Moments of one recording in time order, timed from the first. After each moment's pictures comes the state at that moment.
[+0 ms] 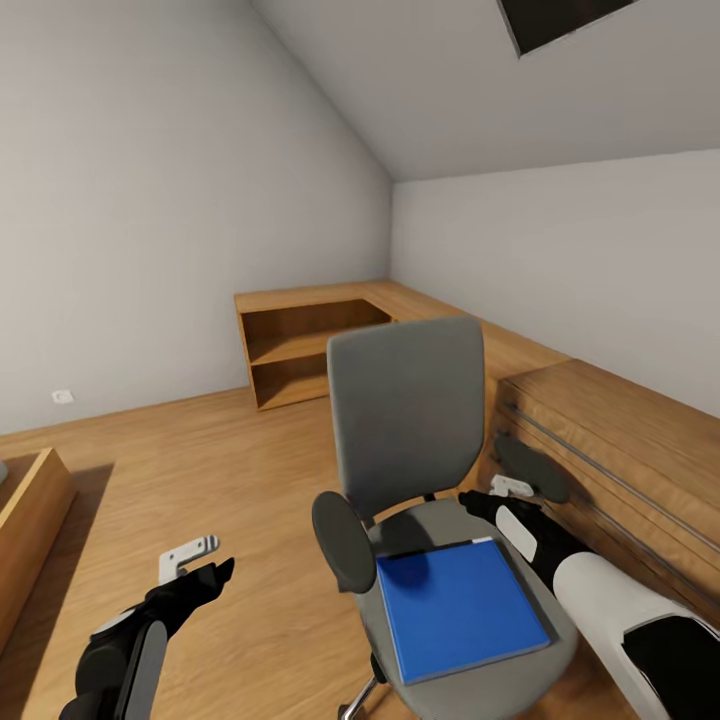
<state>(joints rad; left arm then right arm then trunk) -0.14 -0.14 0.27 -1.57 0.11 0.71 0.04 -0.89 -0.12 0.35 -0.34 -0.67 0.25 -0.14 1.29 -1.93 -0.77</state>
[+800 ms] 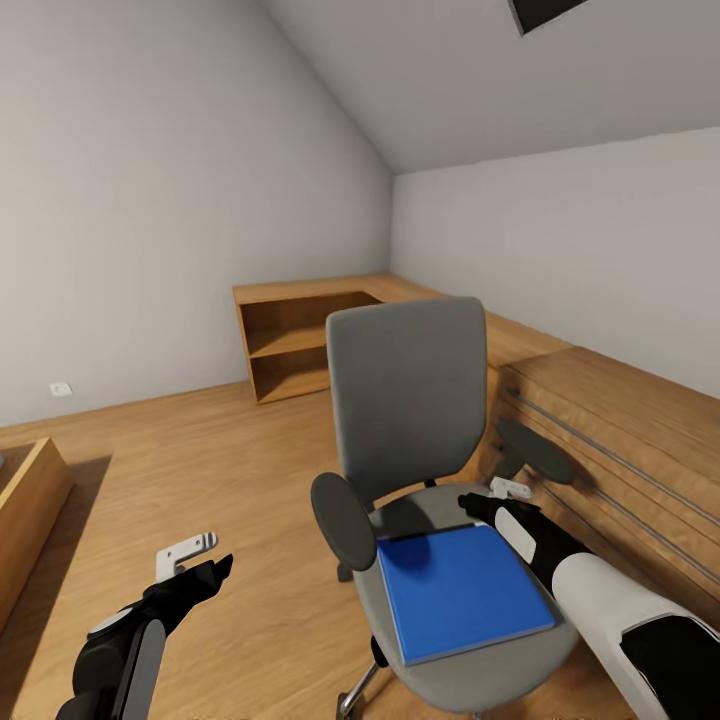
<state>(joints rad) -0.14 -0.14 0.27 -1.58 0.12 0.71 0.04 -0.89 -0.11 0.35 -0.33 -0.66 0.25 -0.14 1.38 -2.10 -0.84</state>
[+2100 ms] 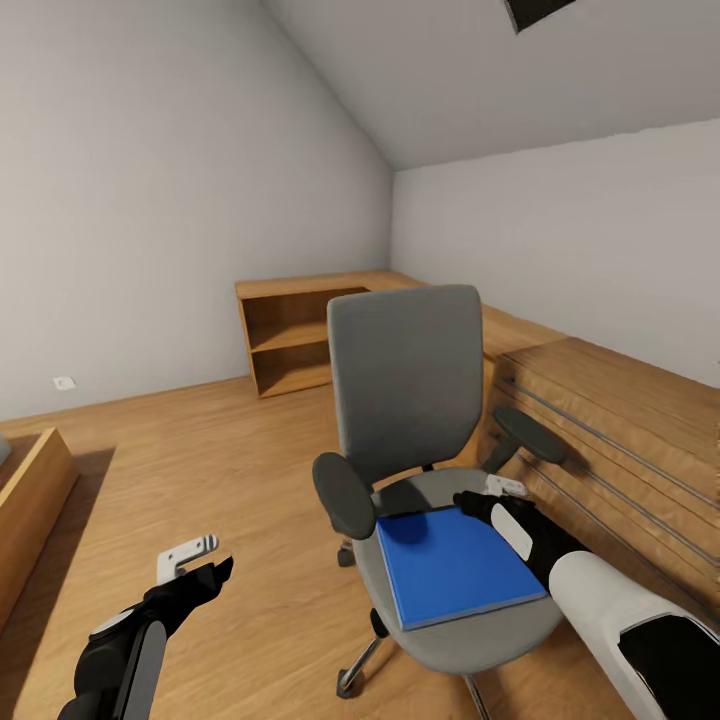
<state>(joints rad) -0.14 -0.13 0.27 -1.57 0.11 0.71 0.04 -0.89 -0.11 0.35 -0.36 -0.66 0.29 -0.14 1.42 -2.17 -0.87</state>
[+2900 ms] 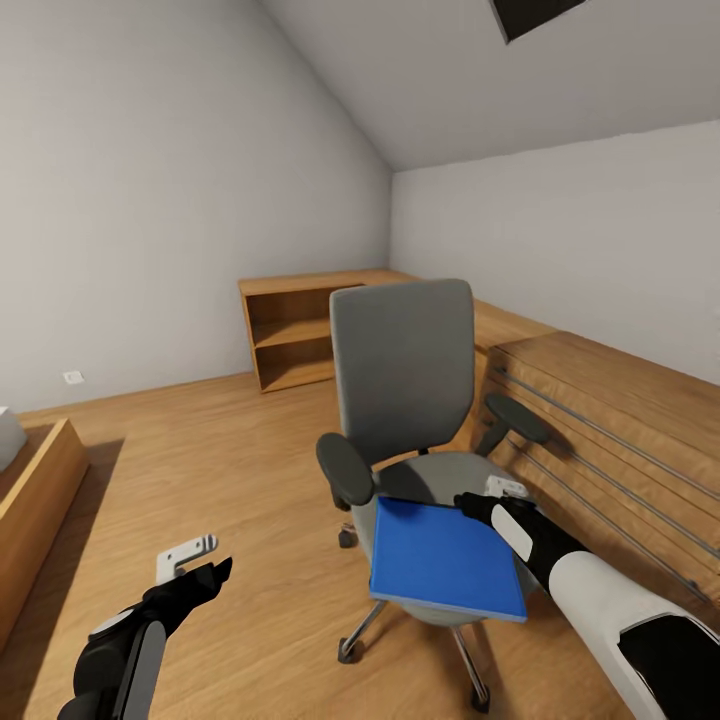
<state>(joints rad) -0.14 -0.13 0.27 -1.57 0.11 0.71 0.04 -0.89 -0.11 0.35 -0.35 -0.66 0.29 -0.14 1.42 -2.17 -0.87</state>
